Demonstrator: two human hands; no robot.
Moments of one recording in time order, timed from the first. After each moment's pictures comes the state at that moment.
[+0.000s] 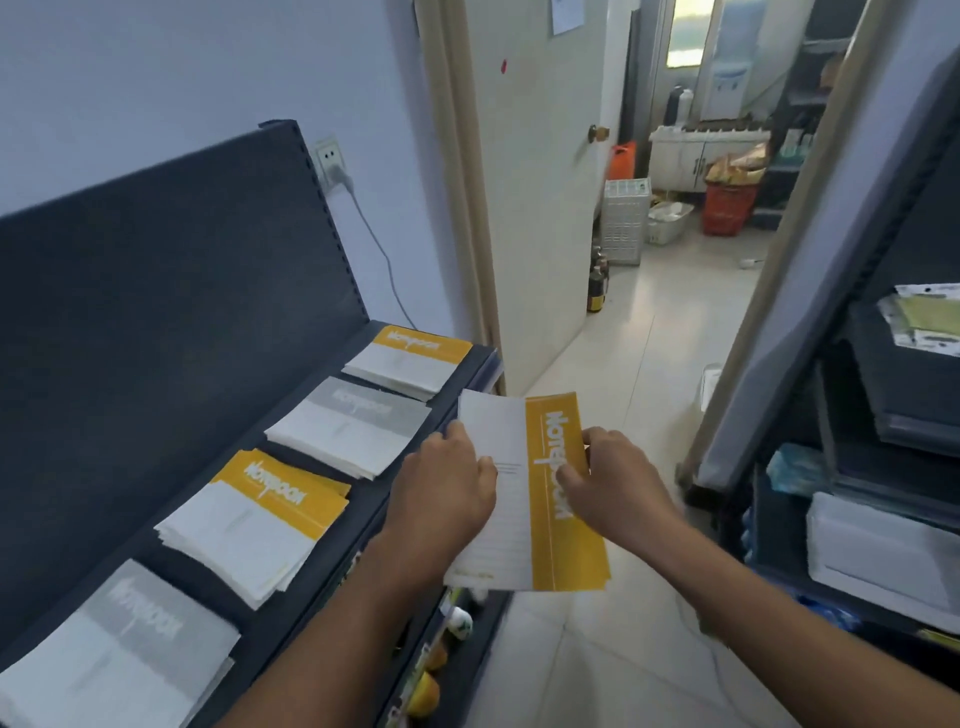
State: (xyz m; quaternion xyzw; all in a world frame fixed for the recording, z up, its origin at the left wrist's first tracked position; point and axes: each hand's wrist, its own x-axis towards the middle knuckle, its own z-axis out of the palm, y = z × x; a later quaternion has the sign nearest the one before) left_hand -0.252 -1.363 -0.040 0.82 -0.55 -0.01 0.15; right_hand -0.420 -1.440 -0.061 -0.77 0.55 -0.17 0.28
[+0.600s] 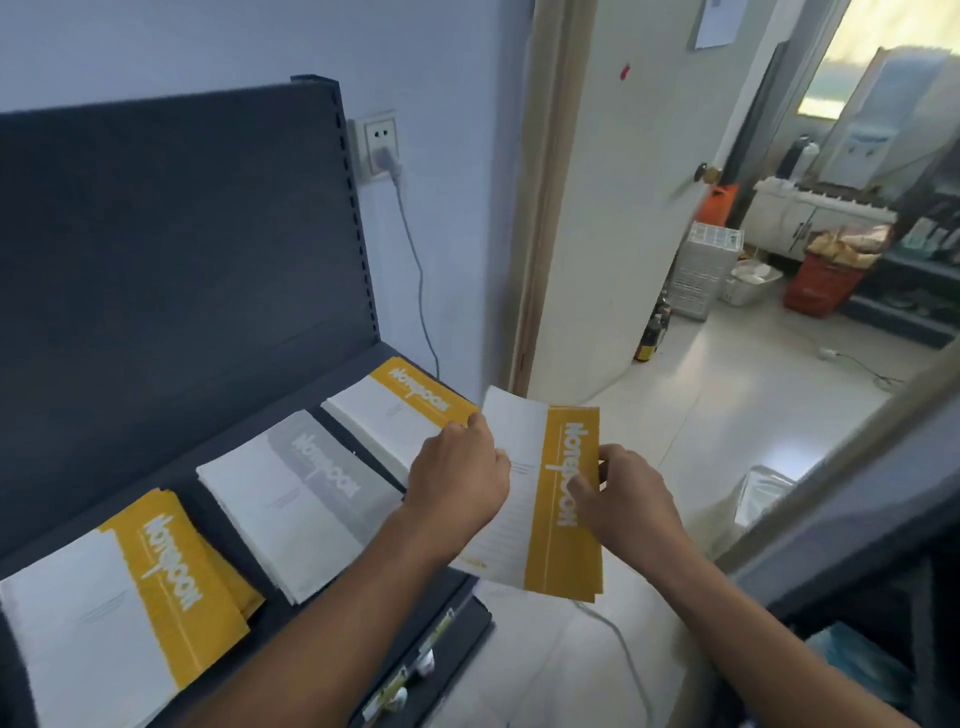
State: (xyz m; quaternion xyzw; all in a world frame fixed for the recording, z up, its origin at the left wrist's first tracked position) left_hand -0.186 -1.565 -0.059 0.88 -0.45 -0.06 0.18; right_hand -0.339 -1.651 -0.064 -0.79 0.52 -0.11 0.30
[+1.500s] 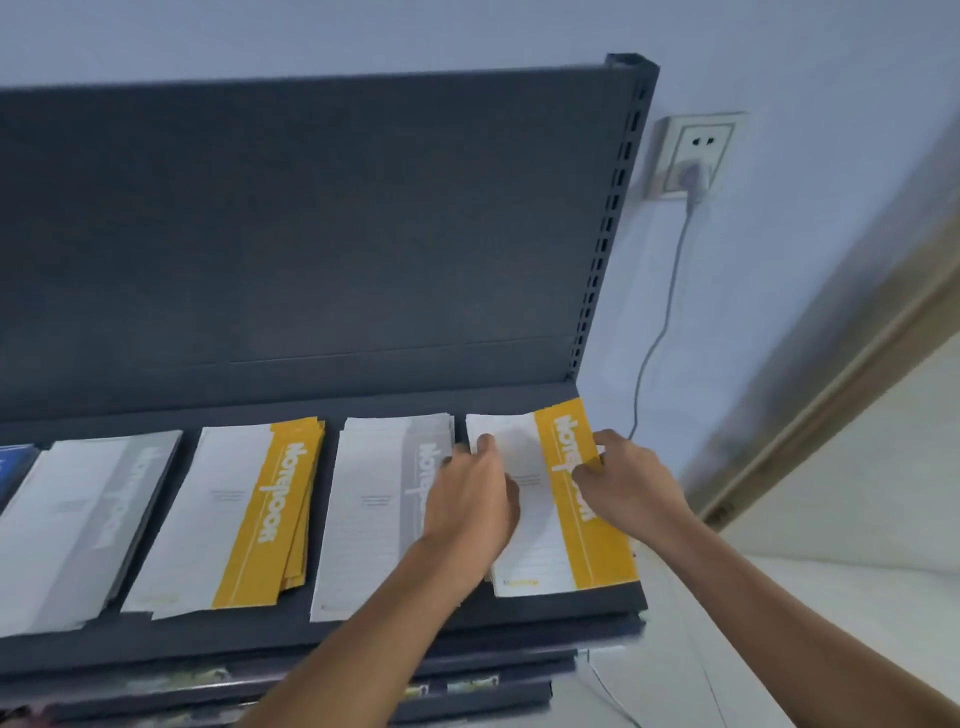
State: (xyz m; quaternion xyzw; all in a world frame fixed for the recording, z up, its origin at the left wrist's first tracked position) left_hand -0.081 -1.600 -0.090 0.98 -0.06 -0.04 0.20; right_hand -0.088 -1.771 -0.088 -0.95 0.17 0.08 0.26
